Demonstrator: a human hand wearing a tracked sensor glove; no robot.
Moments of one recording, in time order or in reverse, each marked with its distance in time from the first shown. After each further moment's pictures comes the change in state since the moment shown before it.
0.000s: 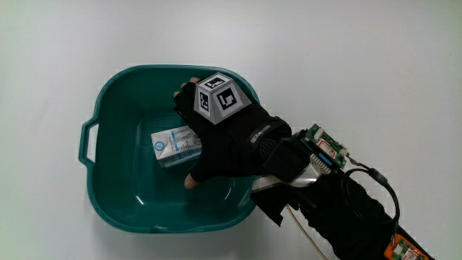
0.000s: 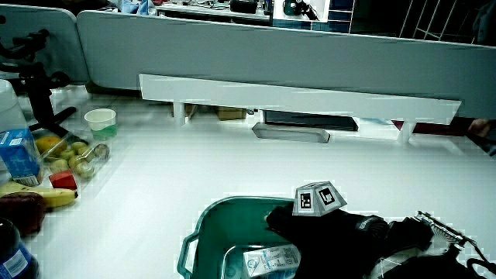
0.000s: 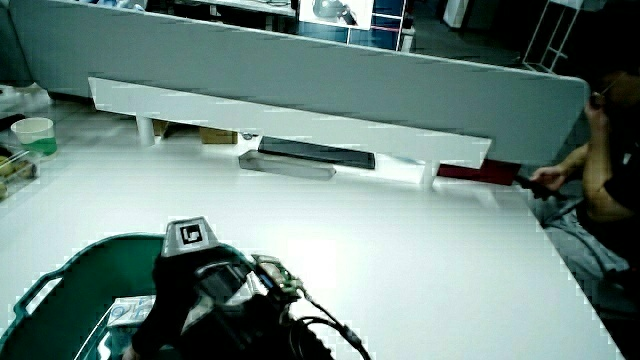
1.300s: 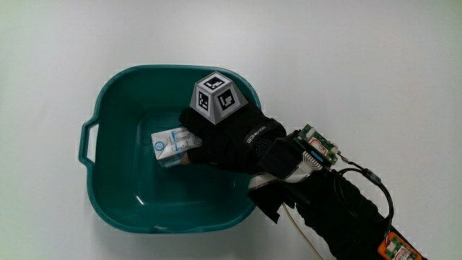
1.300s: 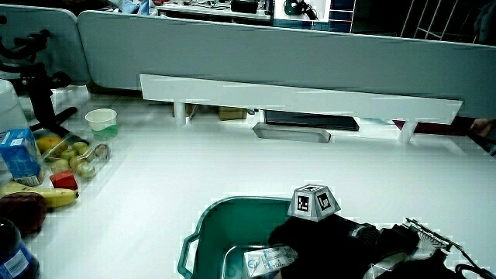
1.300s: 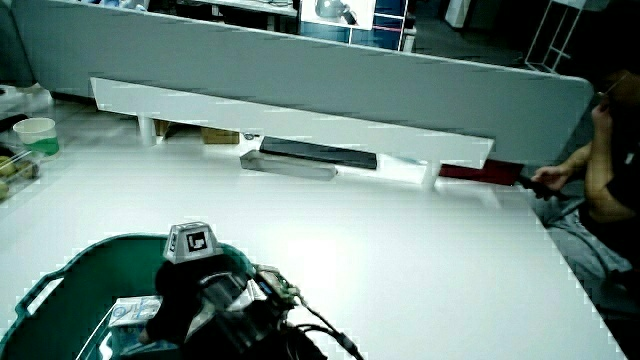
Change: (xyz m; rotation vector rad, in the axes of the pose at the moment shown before) arm 0.002 0.008 -0.004 0.185 -0.004 0.077
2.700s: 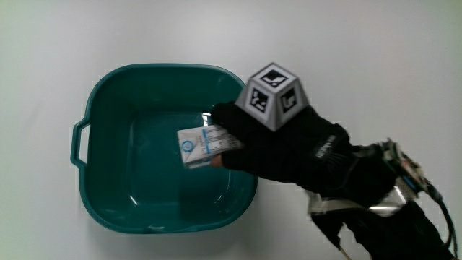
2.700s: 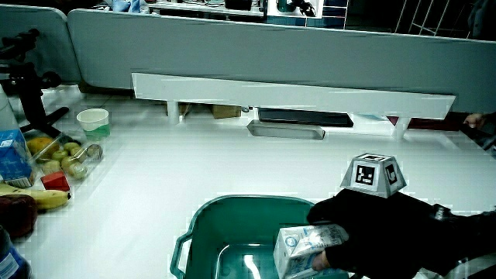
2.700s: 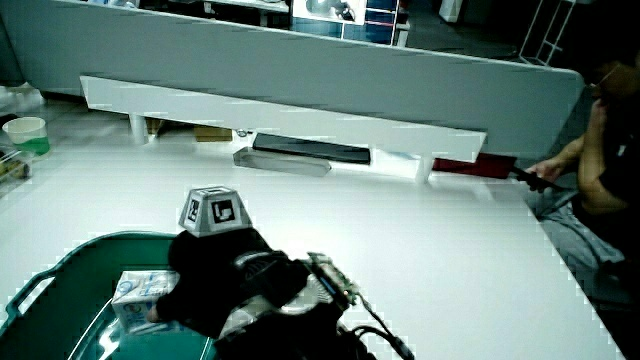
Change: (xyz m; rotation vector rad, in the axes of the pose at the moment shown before) arm 0.021 -0.087 0.031 0.101 0.042 0.048
